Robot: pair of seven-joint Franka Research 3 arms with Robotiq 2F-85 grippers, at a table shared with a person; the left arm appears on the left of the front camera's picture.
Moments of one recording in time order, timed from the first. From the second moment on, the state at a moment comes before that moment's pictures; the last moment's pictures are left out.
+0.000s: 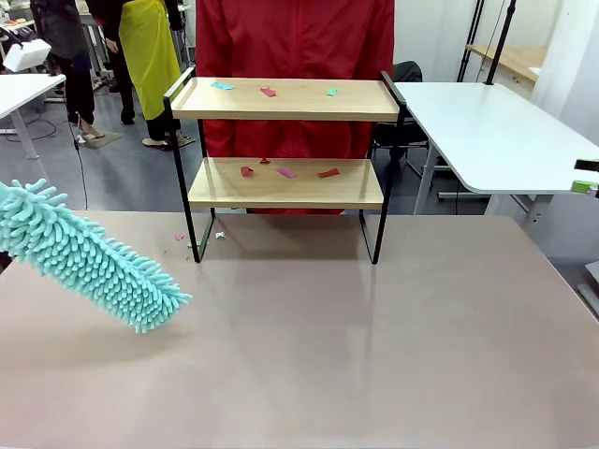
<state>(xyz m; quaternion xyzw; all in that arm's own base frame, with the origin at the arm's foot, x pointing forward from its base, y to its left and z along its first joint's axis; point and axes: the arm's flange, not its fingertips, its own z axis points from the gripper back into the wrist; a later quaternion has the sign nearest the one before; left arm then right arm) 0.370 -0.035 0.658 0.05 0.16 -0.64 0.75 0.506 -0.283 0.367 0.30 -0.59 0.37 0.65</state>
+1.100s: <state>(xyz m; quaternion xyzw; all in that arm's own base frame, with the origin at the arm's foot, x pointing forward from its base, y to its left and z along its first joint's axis) 0.372 -0.036 0.654 0.05 0.16 -0.64 0.75 0.506 -0.283 0.367 0.30 -0.59 0.37 0.65</state>
